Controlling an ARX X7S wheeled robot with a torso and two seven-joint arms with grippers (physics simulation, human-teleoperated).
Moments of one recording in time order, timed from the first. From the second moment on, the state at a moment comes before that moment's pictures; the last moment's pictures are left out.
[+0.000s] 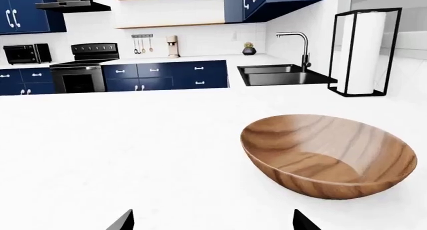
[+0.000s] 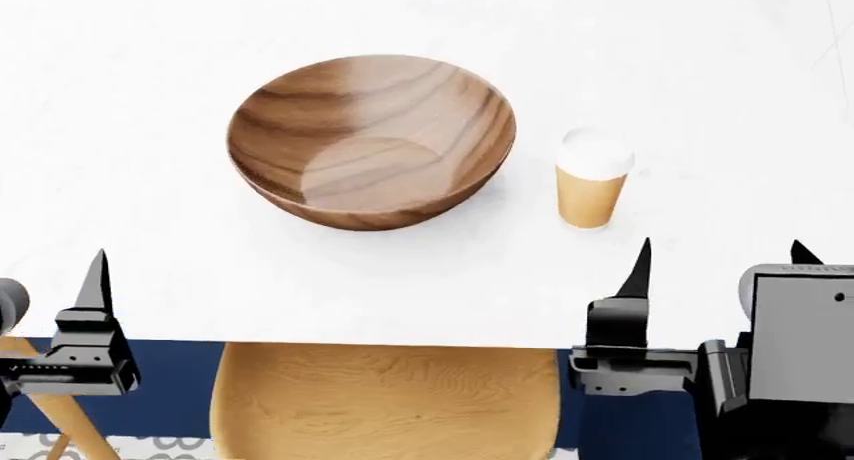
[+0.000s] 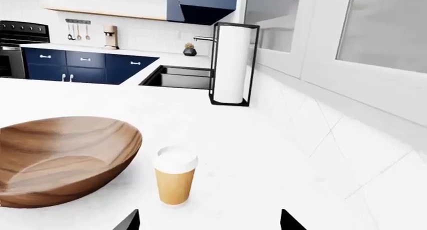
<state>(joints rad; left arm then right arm) -0.37 -0.19 -0.06 0.78 -0.26 -1.10 -0.16 0.43 0.30 0.15 -0.75 0.33 1.14 0.13</state>
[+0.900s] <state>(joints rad) -0.35 -0.21 -0.07 0.77 -0.29 -1.08 -0.18 0.42 0.31 0.14 -0.76 0.35 1.15 0.15</state>
